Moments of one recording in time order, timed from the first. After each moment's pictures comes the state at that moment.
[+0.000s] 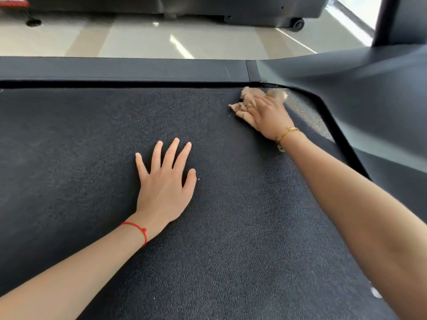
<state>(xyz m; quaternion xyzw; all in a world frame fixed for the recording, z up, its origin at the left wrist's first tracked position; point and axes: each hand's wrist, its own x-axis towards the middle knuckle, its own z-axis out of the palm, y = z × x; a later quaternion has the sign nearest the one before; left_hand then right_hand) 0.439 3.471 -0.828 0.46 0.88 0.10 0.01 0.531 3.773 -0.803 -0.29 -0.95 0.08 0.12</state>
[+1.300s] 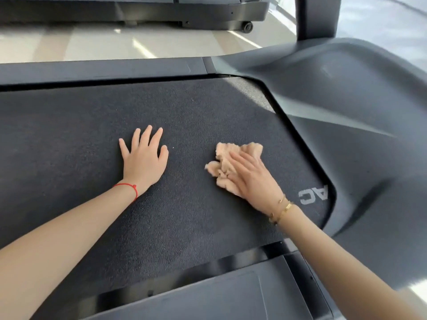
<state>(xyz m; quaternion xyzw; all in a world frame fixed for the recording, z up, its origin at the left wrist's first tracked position) 0.449 3.454 -0.827 0.46 0.87 0.15 0.01 0.713 3.549 -0.795 -0.21 -0.96 0.06 0.20</state>
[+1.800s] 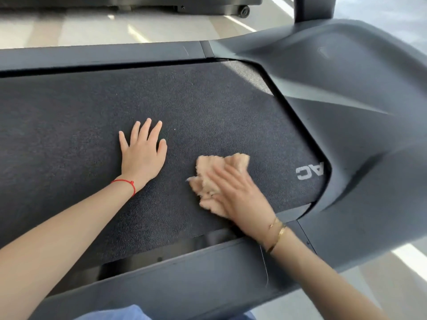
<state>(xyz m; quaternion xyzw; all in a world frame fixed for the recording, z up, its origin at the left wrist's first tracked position) 0.460 3.418 -0.830 0.48 0.86 0.14 0.00 0.728 3.465 -0.821 -0.22 -0.96 0.05 0.15</state>
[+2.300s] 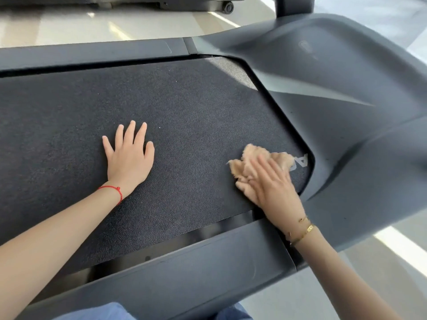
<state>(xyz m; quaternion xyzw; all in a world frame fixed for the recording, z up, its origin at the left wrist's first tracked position) 0.472 3.412 -0.831 0.48 0.87 0.14 0.00 0.806 3.492 -0.814 -0.37 -0.92 0.03 0.16</state>
